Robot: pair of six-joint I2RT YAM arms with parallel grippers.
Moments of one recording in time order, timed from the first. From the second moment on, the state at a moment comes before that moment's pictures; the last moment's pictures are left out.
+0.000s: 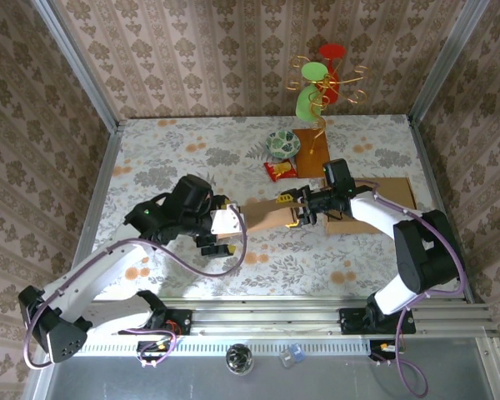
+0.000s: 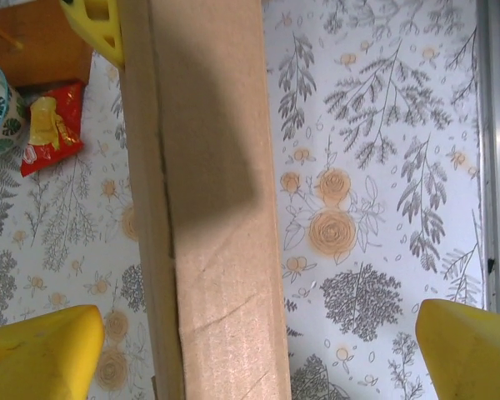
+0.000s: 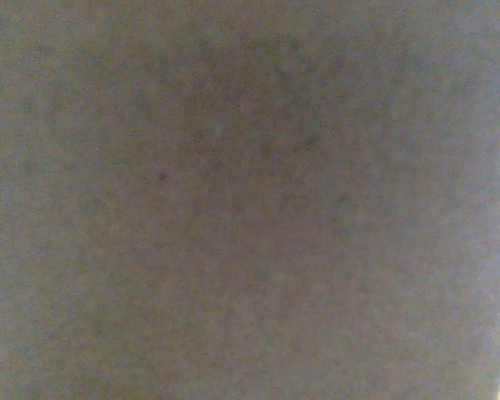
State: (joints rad) left arm -0.78 1.09 1.05 -0.86 0.27 0.79; right arm 0.28 1.58 0.88 -0.18 -1.08 1.62
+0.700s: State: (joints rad) left arm -0.68 1.24 0.99 -0.76 0.17 0.80; right arm 0.27 1.73 0.92 -0.17 -1.13 1.76
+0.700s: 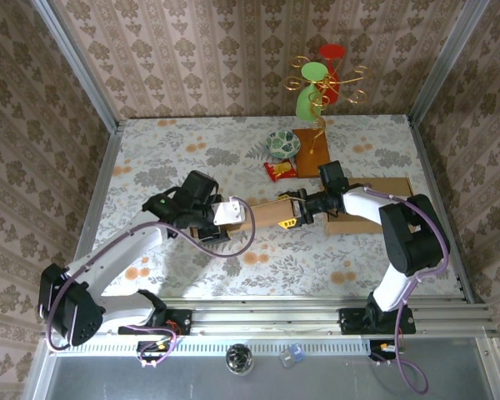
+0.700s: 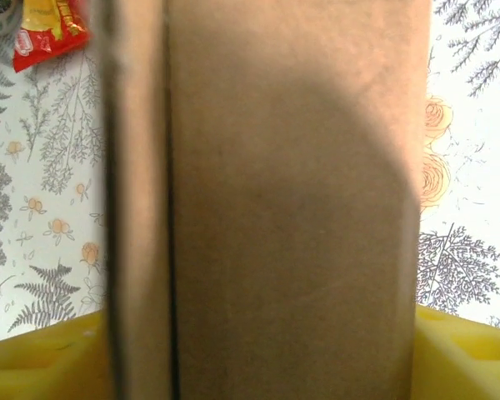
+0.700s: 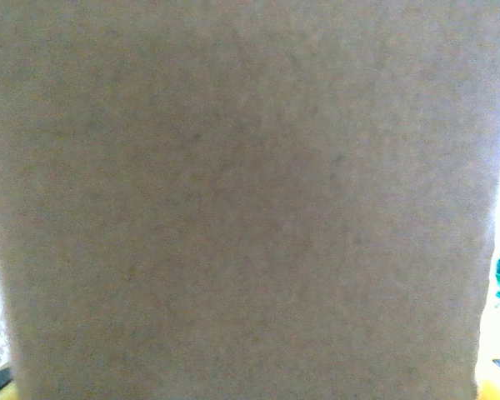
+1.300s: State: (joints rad) left arm -0.60 1.32 1.04 -0.75 0.27 0.78; right arm 0.20 1.73 1.04 -0.38 -0.94 1.69
